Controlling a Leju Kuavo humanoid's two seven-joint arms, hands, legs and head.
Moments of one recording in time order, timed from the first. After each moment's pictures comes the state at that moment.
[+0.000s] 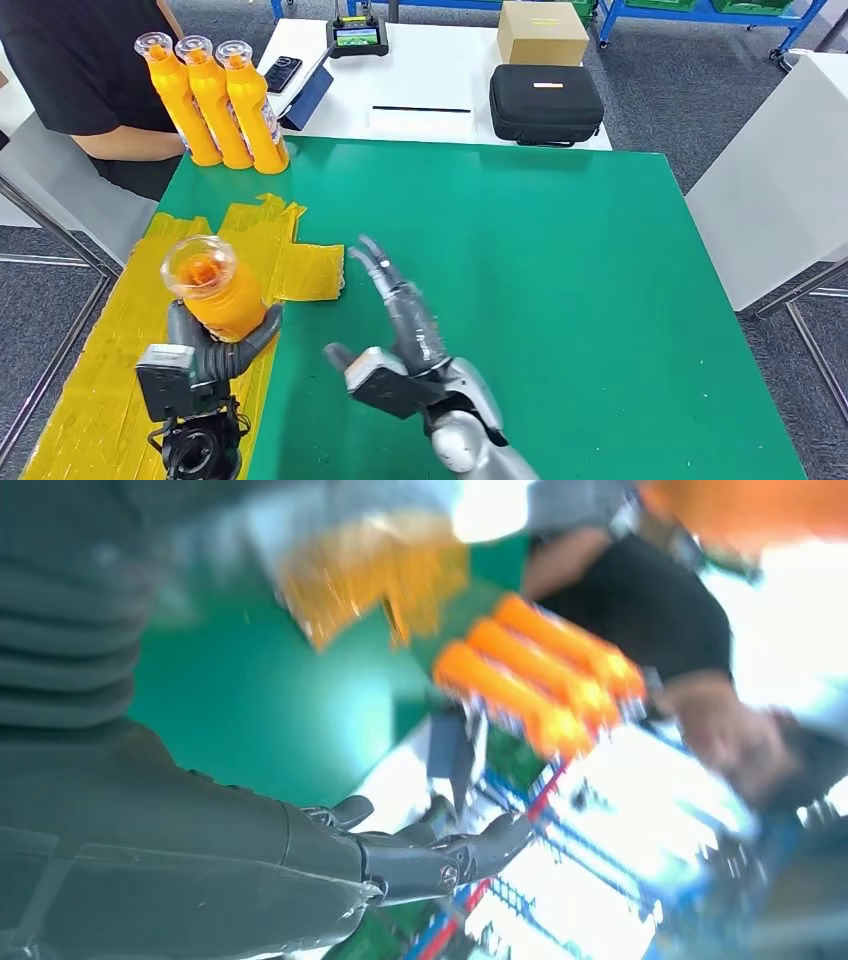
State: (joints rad) left arm 0.04 -0.25 -0.06 -1.40 -0.37 0.32 -0.66; right arm -0.13 0.21 0.43 -1.23 0.63 -0.14 -0.43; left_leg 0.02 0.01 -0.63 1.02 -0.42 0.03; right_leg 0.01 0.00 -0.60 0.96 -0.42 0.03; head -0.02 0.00
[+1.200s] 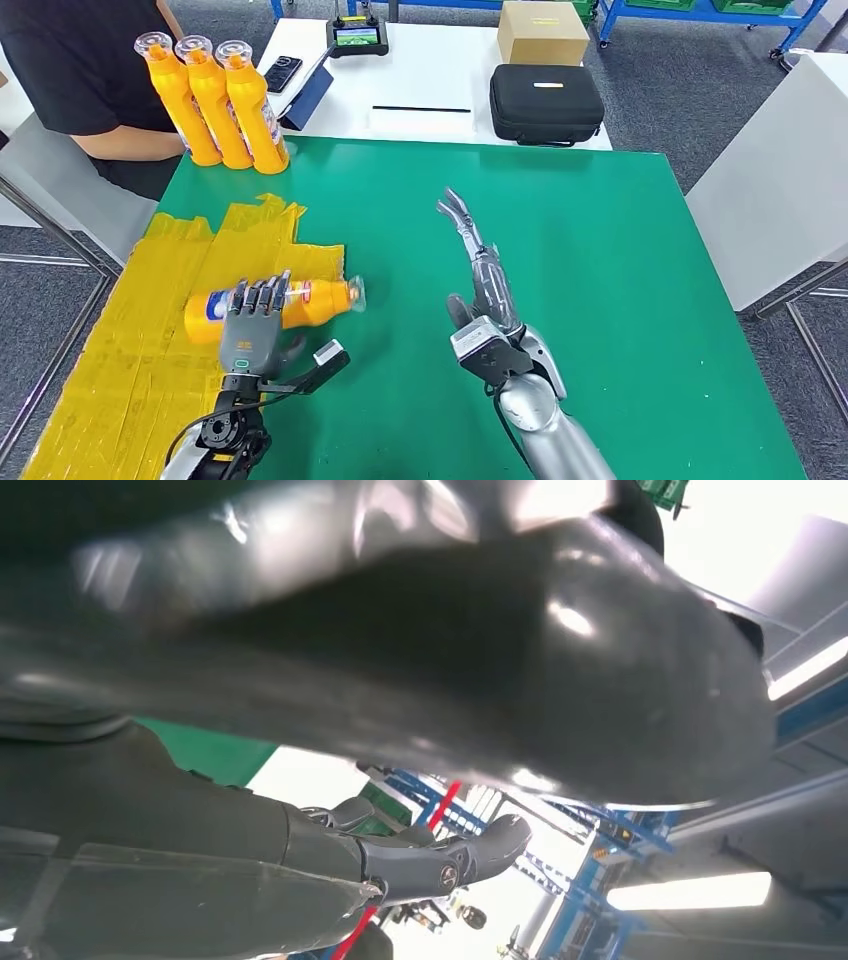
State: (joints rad) left arm -0.20 -0.15 -0.12 -0.72 -1.54 0.69 -0.11; right arm -0.19 0.09 0.30 -1.31 0.43 -0.09 -0.57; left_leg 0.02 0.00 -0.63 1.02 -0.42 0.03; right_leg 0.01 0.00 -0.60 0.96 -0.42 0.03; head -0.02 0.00
